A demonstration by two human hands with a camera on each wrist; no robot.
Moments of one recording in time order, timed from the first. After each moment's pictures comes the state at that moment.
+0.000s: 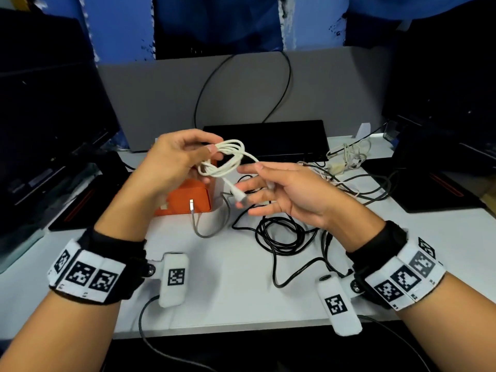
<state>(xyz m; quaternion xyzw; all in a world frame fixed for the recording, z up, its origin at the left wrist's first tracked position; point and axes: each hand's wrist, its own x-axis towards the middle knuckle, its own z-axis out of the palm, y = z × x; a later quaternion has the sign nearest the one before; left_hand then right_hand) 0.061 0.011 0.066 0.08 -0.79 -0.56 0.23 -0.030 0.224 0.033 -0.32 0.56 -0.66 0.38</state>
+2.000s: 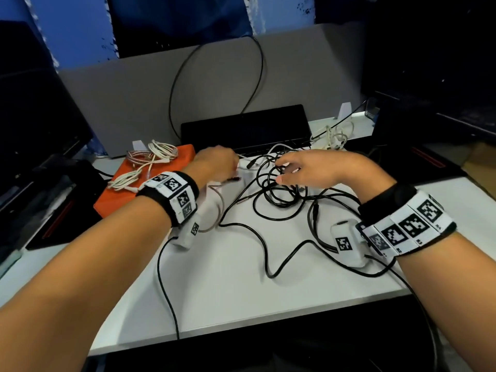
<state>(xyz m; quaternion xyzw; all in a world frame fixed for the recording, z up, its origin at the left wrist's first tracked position) -0.107 0.009 0.001 0.07 -0.99 0.10 -0.01 -0.114 0.274 0.030 -0.37 0.90 -0.16 0.16</state>
